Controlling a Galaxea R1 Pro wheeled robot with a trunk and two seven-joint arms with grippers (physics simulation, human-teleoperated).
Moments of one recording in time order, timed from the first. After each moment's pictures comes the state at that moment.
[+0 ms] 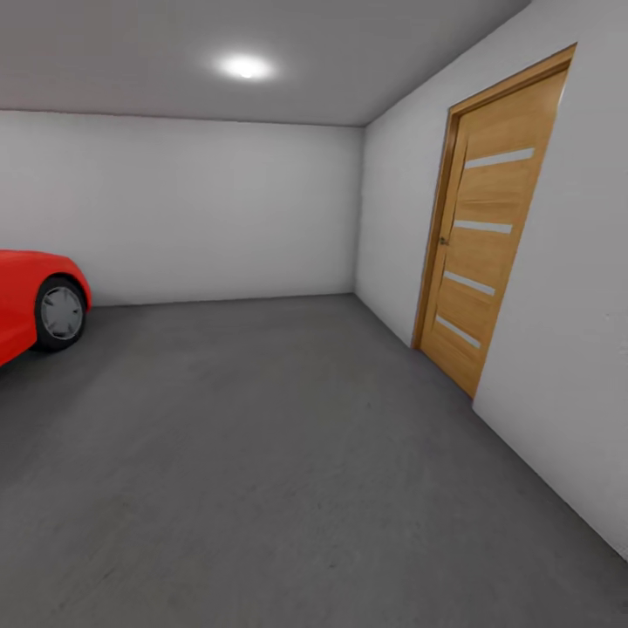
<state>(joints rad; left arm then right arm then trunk) 0.00 0.02 0.01 -0.04 0.06 -0.01 0.01 0.00 -0.02 0.01 0.01 0.01 -0.10 0.00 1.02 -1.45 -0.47</state>
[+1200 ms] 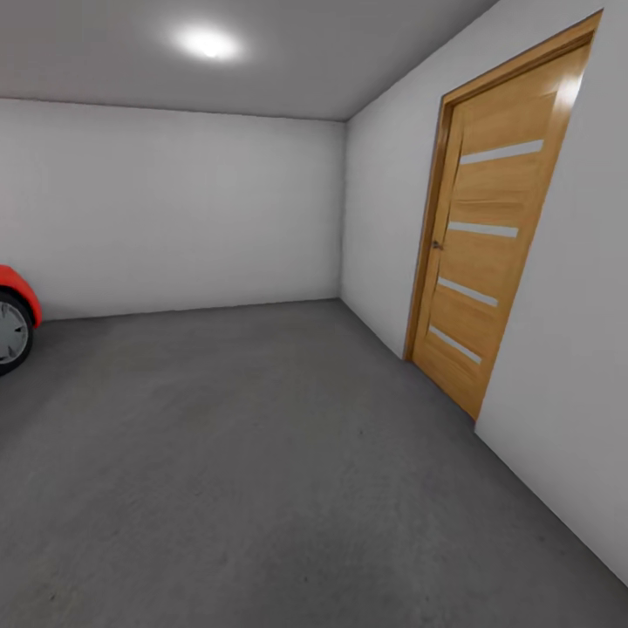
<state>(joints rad) 0.00 0.02 0.01 -0.04 0.06 -0.01 0.01 0.00 -0.02 0.00 0.01 0.12 -0.10 0.00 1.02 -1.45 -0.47</state>
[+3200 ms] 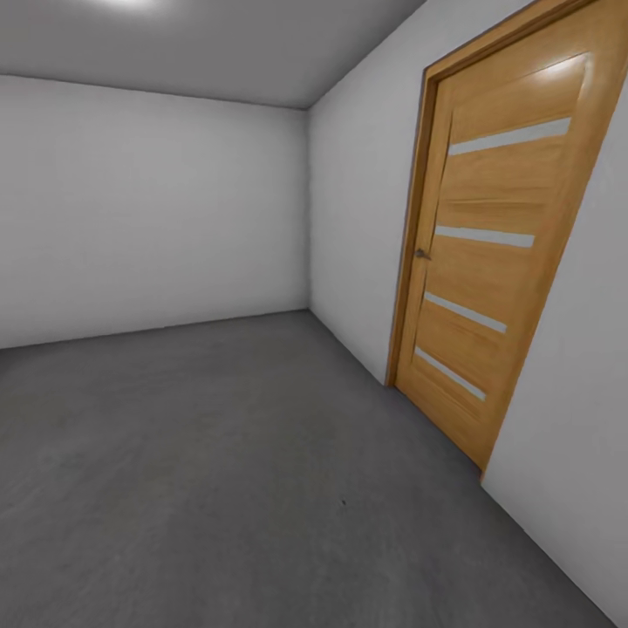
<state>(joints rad) 0.00 0.02 0.01 -0.04 0.06 -0.01 0.01 0.00 -0.02 0.00 0.01 0.12 -0.10 0.00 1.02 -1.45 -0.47</state>
